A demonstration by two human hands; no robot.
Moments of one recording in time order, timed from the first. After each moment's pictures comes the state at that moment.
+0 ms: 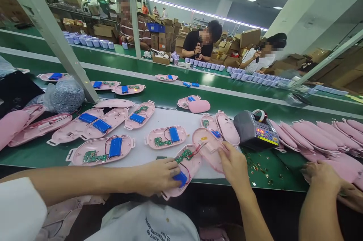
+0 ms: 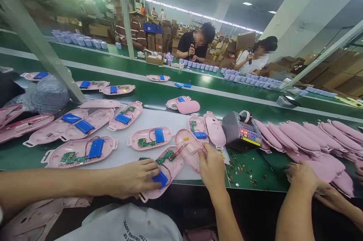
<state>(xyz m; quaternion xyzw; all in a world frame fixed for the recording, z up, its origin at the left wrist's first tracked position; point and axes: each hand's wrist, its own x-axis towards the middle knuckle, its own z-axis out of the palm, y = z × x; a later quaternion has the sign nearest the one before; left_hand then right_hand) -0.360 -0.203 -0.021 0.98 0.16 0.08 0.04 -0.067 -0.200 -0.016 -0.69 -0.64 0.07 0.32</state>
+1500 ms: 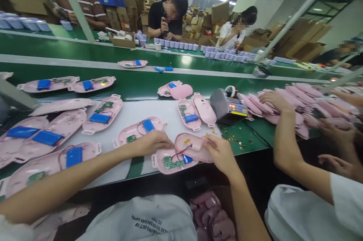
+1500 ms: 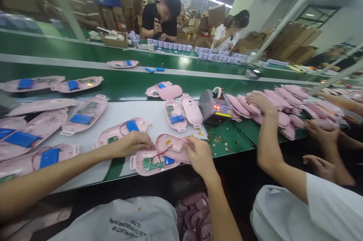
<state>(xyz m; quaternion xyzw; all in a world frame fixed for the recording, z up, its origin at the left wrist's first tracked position) -0.301 -0.113 -0.042 0.86 0.20 0.17 0.44 -0.031 -0.227 -0.019 -0.66 -0.63 0.22 0.34</state>
